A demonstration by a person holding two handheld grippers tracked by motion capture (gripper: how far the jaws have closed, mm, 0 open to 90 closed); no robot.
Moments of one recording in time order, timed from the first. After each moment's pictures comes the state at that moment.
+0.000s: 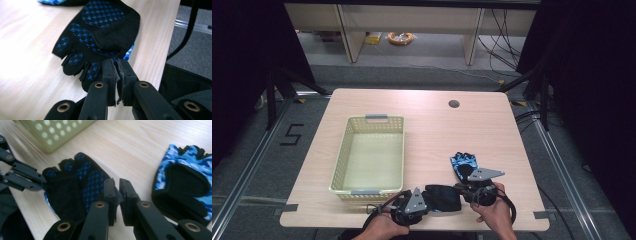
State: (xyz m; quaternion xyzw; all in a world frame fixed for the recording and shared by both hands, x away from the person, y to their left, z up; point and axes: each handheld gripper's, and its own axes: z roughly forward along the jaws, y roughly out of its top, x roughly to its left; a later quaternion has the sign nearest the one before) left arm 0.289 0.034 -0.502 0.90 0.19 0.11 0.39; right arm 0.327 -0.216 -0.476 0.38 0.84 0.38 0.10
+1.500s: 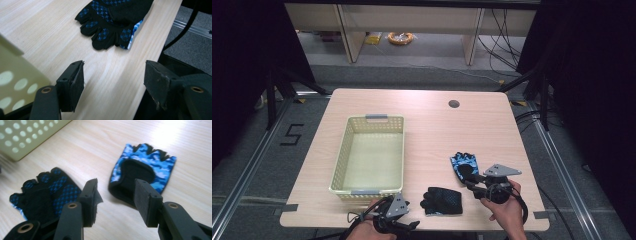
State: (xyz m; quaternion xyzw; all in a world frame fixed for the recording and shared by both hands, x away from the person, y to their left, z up) left arm 0.273 0.082 -0.506 0.88 0.24 0.09 0.39; right arm 0.329 -0.249 -0.466 0.44 0.80 0.38 0.15
